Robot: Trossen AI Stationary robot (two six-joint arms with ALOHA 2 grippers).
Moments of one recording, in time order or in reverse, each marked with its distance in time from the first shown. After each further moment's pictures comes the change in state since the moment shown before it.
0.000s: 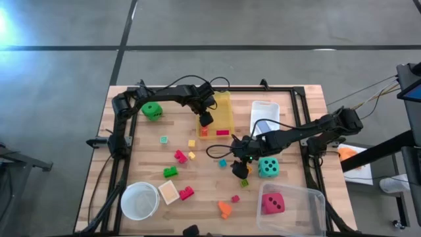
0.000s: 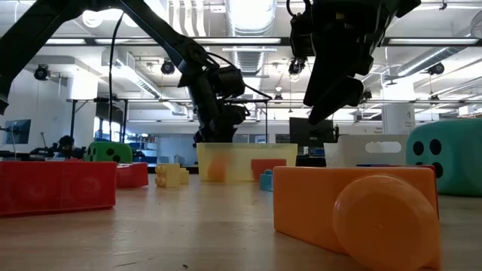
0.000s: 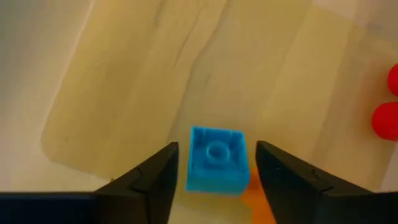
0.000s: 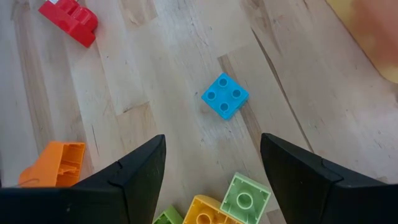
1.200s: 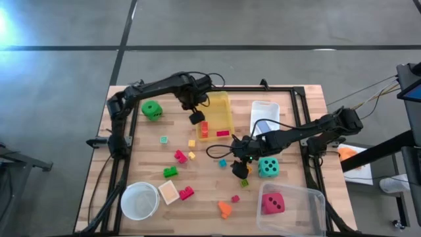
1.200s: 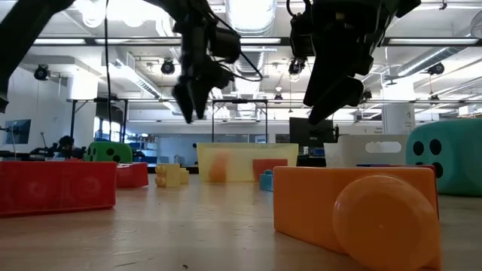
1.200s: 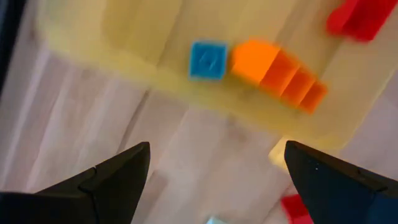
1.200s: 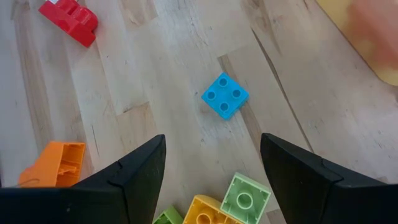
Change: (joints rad) left arm -0.047 -0.086 0.314 -0.715 -0.105 -0.111; right arm 0.000 0.000 0.000 0.000 0.000 0.000
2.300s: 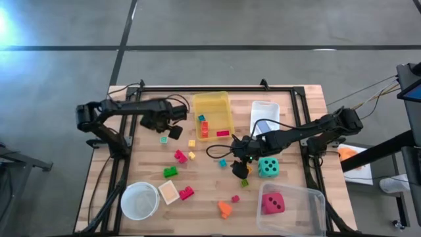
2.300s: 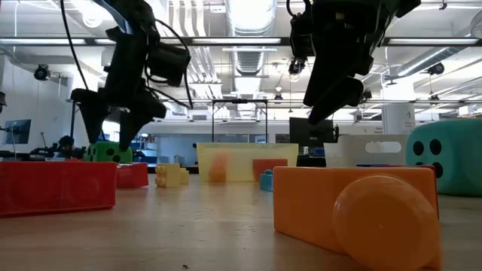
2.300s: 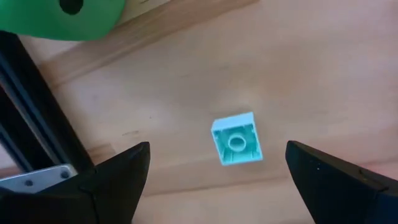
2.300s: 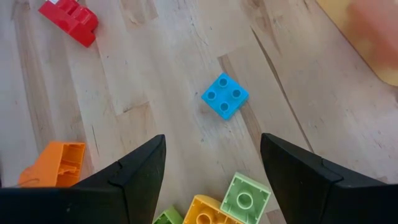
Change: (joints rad) left arm -0.098 -0.370 -0.723 0.131 -0.078 -0.826; right arm 0.000 0.000 0.000 0.000 0.000 0.000
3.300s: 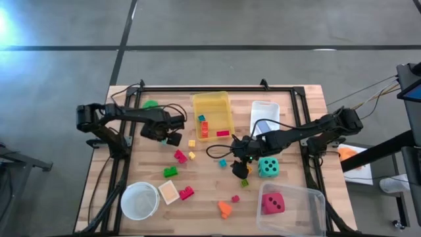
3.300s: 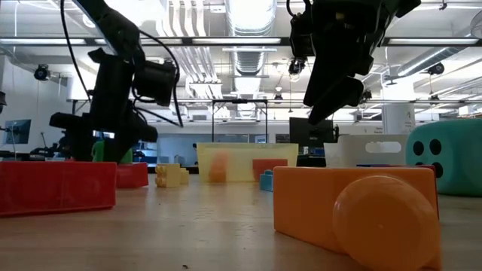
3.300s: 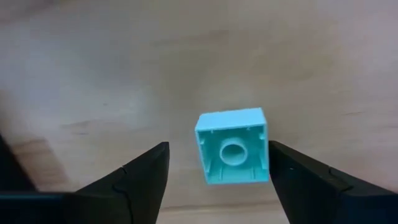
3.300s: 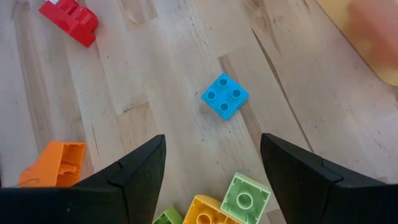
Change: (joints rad) left arm -0.049 0.000 -0.216 0.252 0.068 -0.137; right arm 0.000 0.000 0.000 0.000 0.000 0.000
